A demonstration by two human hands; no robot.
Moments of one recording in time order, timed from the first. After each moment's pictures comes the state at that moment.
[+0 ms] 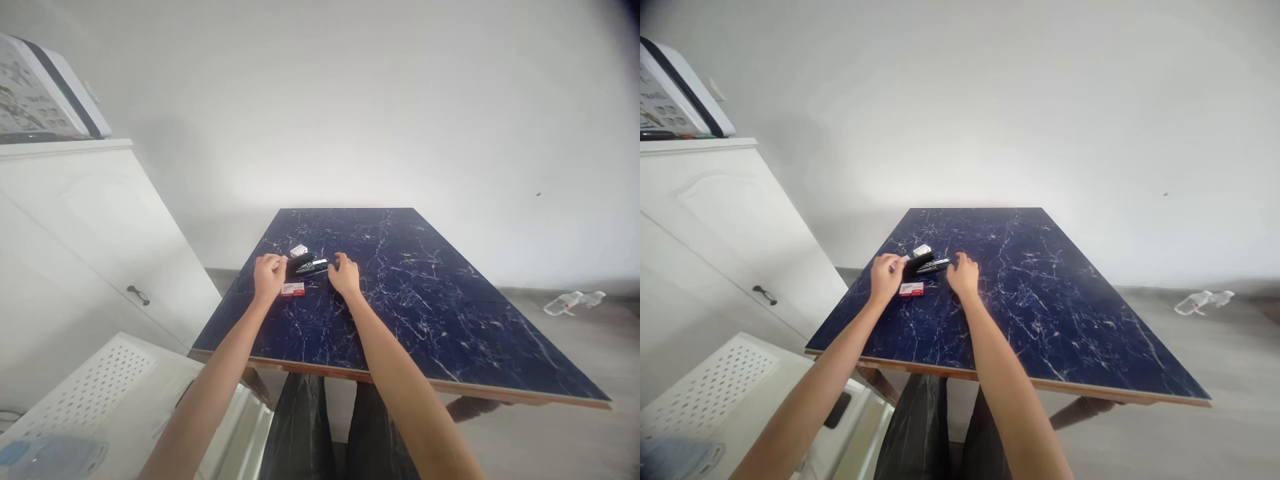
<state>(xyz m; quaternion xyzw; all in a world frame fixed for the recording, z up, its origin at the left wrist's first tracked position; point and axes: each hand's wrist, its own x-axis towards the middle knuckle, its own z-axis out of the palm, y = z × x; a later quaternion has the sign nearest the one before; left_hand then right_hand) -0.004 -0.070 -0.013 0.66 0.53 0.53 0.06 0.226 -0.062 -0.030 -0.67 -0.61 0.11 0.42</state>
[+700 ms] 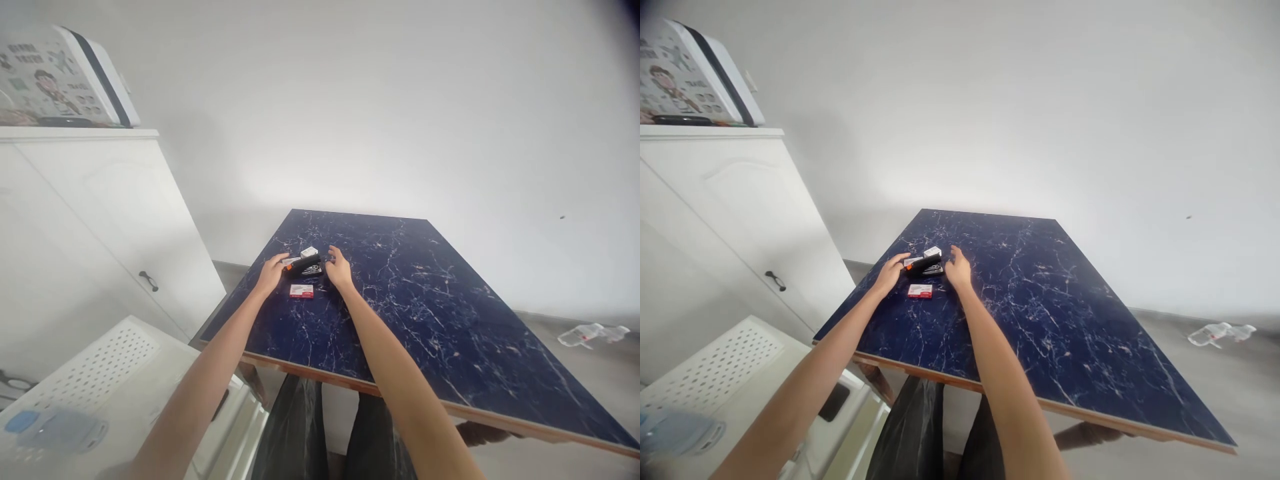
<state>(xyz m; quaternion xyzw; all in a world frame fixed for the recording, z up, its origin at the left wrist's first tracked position) -0.048 -0.031 -0.038 0.70 0.56 0.43 0.12 0.198 -0.008 -0.046 -0.58 -0.65 0.24 0.43</state>
